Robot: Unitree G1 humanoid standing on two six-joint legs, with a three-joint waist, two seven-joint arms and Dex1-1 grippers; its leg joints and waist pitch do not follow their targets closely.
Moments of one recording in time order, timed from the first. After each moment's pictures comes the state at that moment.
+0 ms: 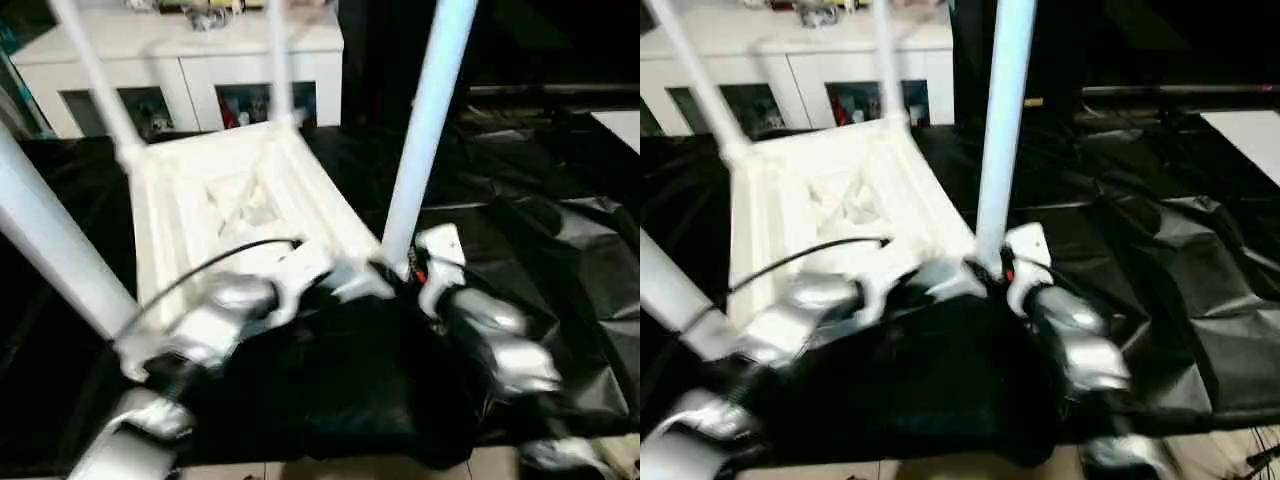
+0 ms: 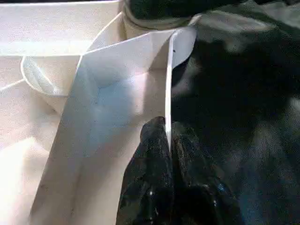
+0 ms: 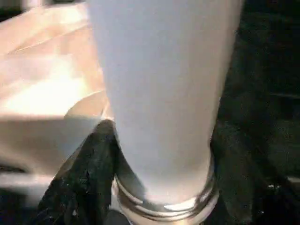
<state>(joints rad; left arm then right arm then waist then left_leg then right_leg) -0.56 0.17 -0.30 0.52 0.06 0.31 -0.75 -0.41 -0.10 0.00 0.45 0.12 0.19 0.36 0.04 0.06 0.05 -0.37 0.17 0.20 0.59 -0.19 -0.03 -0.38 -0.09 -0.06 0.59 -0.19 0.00</state>
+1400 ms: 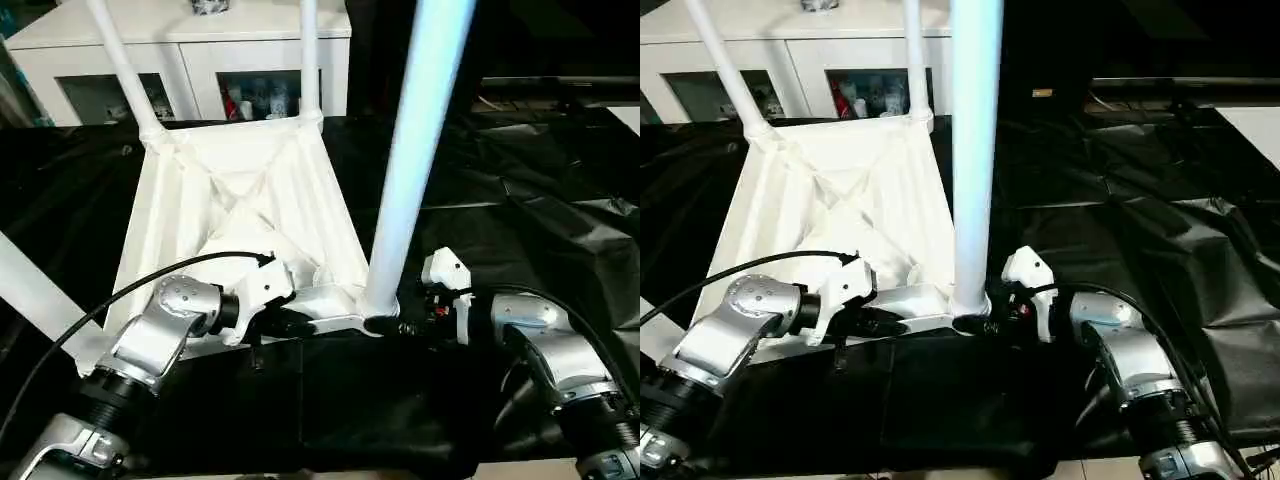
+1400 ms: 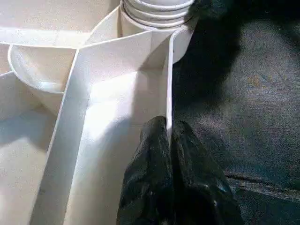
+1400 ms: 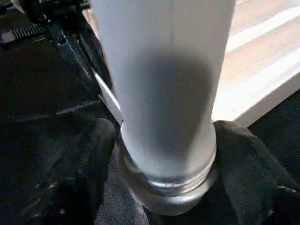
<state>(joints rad) -0.43 0.46 -0.33 0.26 -0.04 0.30 -1.15 -0.35 -0.43 0.17 0.30 0.20 0.19 1.08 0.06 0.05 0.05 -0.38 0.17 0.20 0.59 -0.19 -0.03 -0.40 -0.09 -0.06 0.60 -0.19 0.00</state>
